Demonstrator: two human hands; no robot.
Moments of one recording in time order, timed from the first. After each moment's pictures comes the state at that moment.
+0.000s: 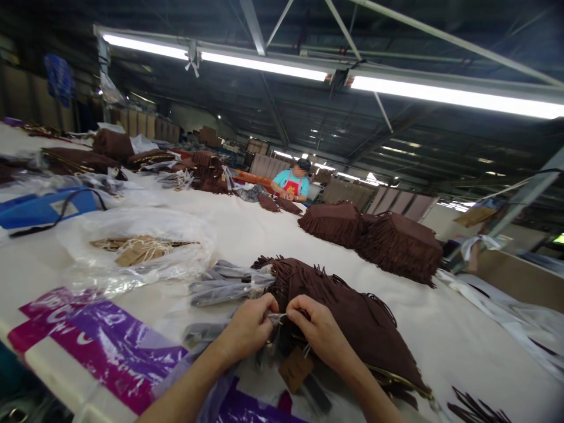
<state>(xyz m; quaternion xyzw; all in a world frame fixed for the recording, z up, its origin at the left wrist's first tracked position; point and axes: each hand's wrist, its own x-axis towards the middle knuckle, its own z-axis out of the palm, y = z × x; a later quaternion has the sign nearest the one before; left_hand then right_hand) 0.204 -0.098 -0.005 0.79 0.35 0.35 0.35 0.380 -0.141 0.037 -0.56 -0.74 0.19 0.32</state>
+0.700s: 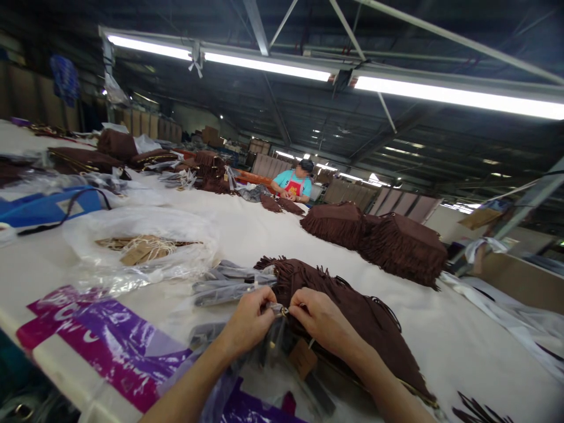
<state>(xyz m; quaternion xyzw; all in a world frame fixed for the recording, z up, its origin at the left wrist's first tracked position) 0.200 -0.096 0.003 0.73 0.36 0.43 0.39 0.376 -0.128 0.060 -0.56 -0.81 0.05 0.18</state>
